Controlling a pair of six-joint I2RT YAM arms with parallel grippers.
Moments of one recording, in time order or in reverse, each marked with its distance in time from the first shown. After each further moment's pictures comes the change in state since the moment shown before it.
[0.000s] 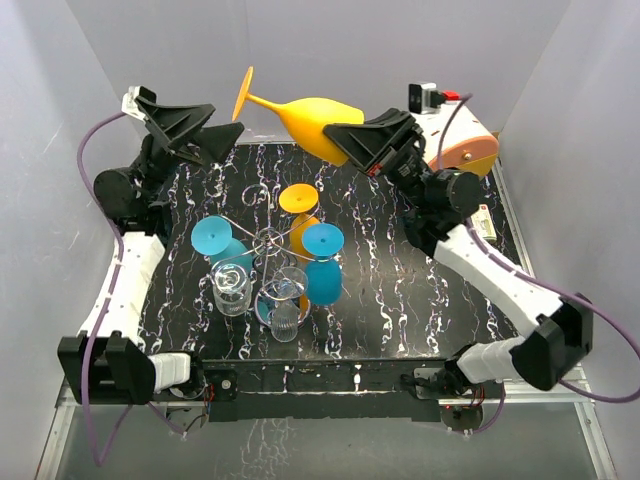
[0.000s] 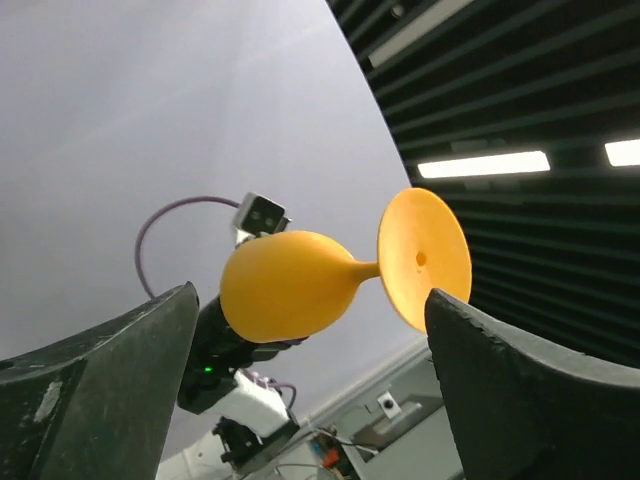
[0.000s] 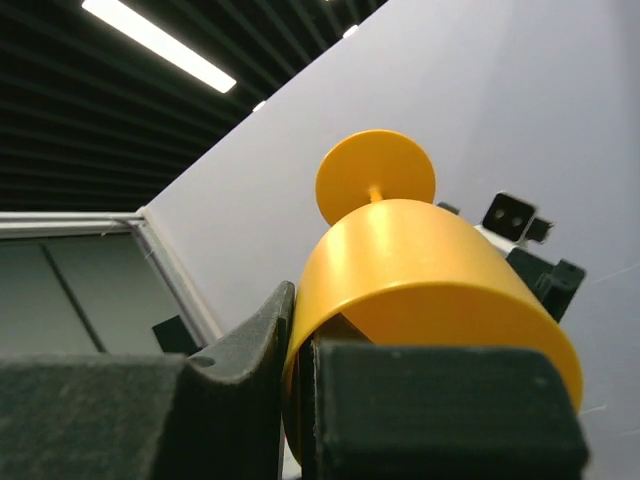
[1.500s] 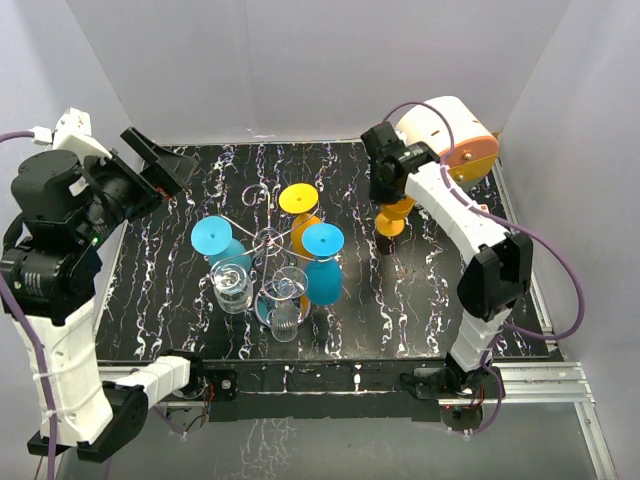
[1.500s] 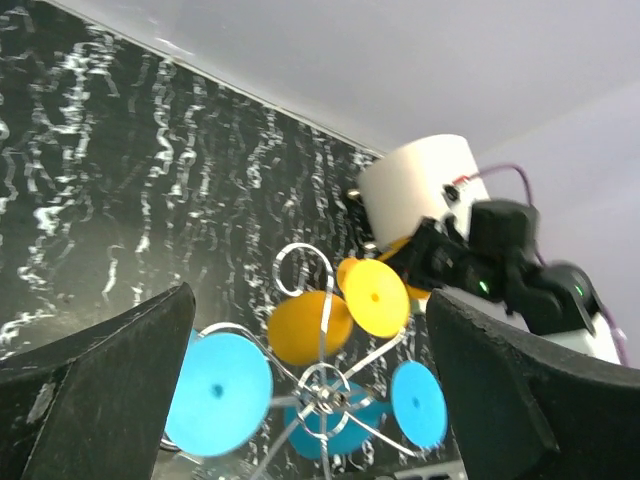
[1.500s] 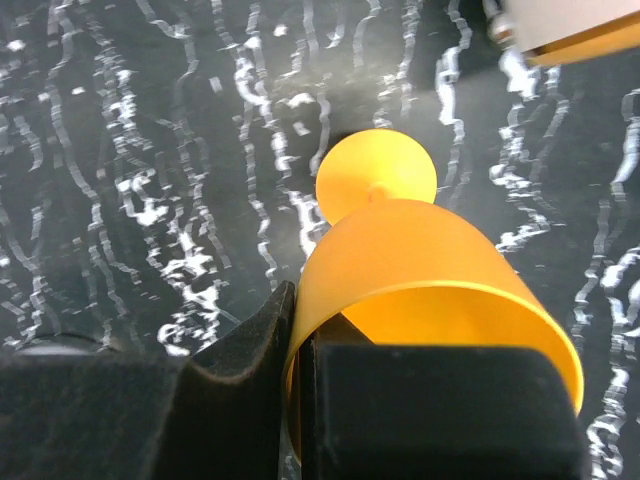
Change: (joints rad) left arm -0.100 -0.172 0.815 -2.148 -0.698 1.351; right arm -0.126 0.394 0.467 -2.015 0.688 -0.863
